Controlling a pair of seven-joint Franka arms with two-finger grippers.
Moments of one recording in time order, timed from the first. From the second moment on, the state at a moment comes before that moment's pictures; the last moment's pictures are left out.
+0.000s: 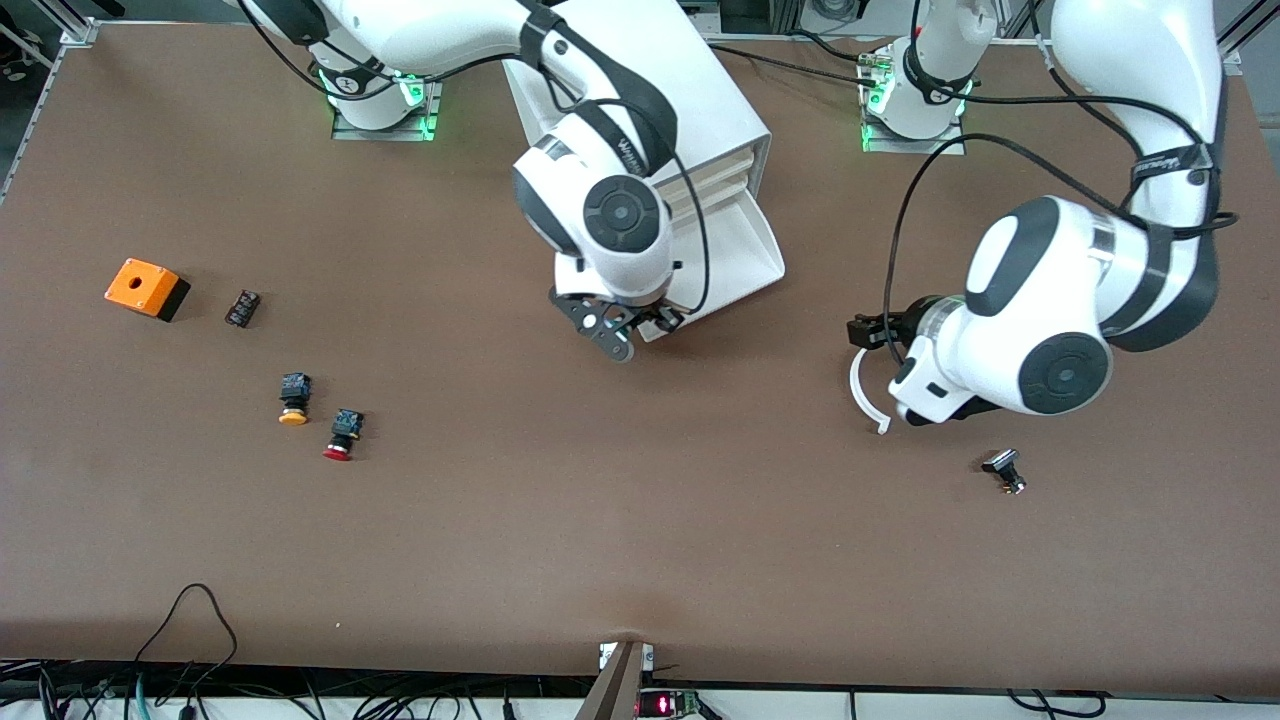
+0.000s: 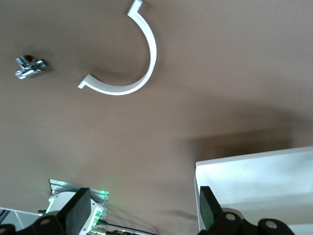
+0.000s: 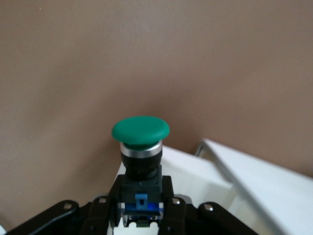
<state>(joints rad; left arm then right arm) -0.15 0.57 -0.17 -1.31 -0.10 1.38 -0.55 0.63 0.79 0.16 -1.02 0.01 1.69 1.41</state>
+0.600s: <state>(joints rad) -0.31 0.58 -0.18 -1.55 -0.10 1.82 -0.75 0.50 0.75 -0.09 -1.11 0.01 1.61 0.57</state>
